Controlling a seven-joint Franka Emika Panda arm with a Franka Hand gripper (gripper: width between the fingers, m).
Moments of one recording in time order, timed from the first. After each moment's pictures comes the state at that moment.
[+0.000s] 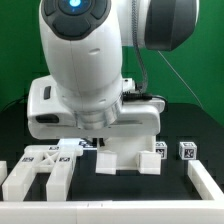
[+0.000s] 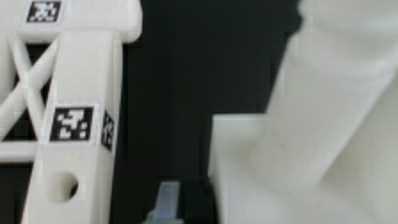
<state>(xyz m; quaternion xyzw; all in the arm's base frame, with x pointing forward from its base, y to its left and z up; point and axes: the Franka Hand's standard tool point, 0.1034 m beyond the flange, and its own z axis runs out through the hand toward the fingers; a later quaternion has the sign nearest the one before) 0.557 -0.033 0.075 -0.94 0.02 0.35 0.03</state>
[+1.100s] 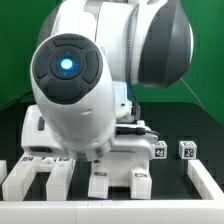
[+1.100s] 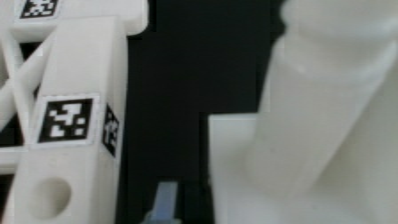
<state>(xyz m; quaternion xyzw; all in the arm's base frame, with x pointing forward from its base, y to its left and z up) 0.552 -0.037 0.038 -0.91 0.05 0.41 0.02</state>
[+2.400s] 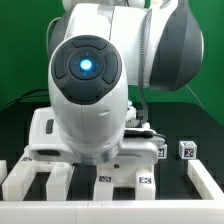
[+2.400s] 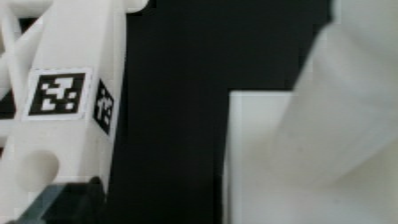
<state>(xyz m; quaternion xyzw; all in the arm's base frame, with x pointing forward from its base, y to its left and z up) 0.556 -0.037 0.033 -0.92 0.03 0.40 0.00</state>
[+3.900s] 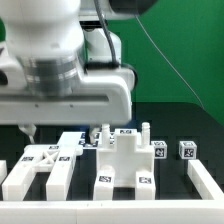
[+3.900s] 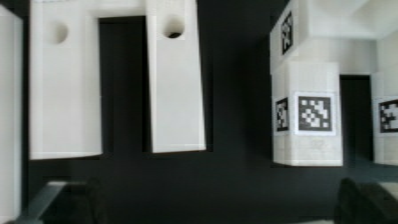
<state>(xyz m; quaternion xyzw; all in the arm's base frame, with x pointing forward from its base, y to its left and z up) 0.618 -0.090 0.116 -0.98 0.04 0.17 0.02</state>
